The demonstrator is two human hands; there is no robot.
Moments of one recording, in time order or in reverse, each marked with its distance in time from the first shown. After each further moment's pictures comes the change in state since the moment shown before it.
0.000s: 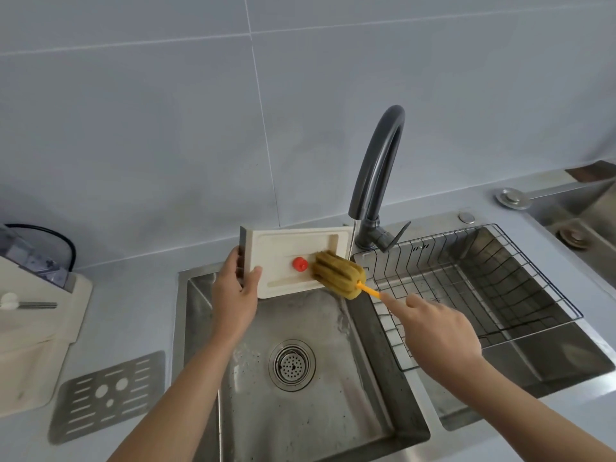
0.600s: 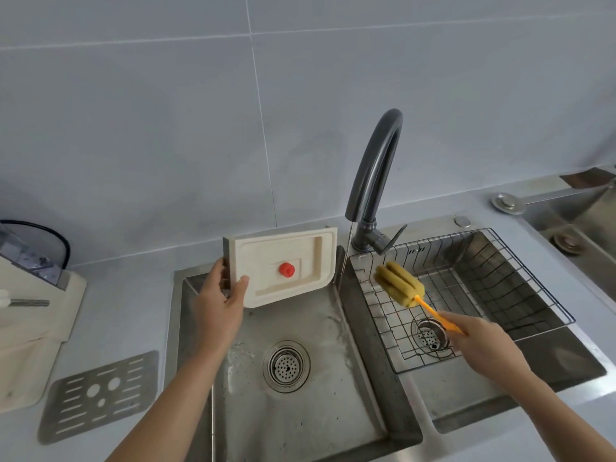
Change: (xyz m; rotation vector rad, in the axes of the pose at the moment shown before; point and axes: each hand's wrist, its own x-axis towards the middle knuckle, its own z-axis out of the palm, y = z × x) left_hand -0.010 -0.015 -0.008 -0.014 0.051 -0.049; right_hand -0.006 0.079 0.039 0.486 -0.159 0.348
